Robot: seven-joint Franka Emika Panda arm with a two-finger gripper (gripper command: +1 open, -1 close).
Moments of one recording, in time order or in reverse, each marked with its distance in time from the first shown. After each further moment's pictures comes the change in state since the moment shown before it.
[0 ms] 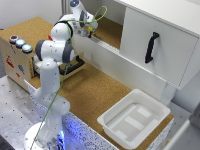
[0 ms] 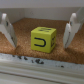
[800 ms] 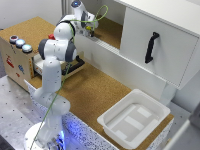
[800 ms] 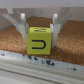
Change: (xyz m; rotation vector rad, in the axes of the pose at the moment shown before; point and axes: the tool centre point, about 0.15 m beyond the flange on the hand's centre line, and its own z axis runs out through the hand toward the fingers) arm 0.000 -0.018 0.001 0.011 -0.010 -0.045
